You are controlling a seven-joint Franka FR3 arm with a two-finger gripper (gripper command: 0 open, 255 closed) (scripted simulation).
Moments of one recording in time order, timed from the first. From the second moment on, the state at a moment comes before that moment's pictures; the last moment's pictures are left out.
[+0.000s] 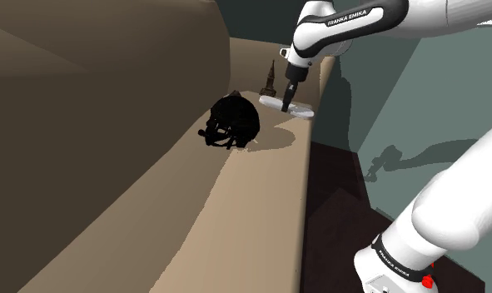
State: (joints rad) arm -0.09 -0.08 -0.09 -2.08 -0.01 2.07 -0.67
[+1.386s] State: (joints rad) arm -0.09 0.03 -0.09 -2.24 0.01 2.34 -0.68
